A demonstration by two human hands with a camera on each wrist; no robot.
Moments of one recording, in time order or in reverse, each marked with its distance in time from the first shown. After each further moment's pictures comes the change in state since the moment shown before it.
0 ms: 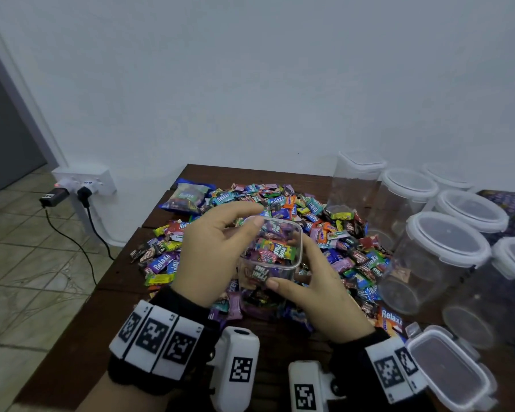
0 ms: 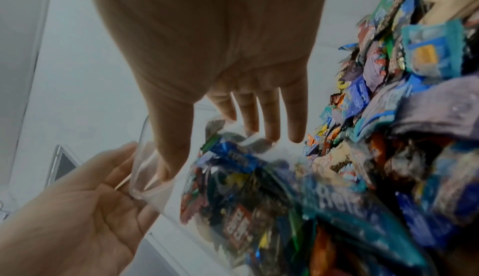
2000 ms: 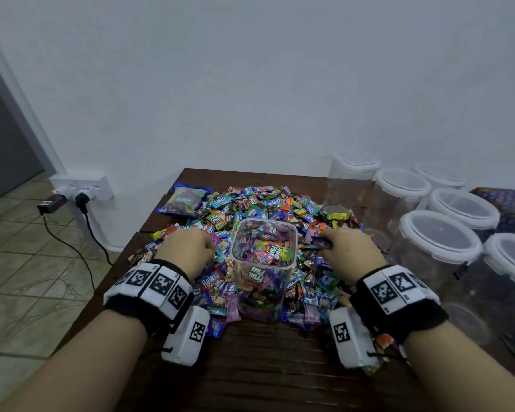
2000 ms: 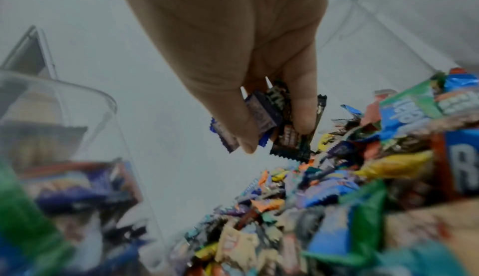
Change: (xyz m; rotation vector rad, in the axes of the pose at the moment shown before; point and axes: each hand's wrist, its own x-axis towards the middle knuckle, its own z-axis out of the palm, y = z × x) left_hand 0.041 -0.066 -0.026 1.079 -0.477 -0.334; right_hand 0.055 0.013 -0.059 -0.985 -0.055 0.225
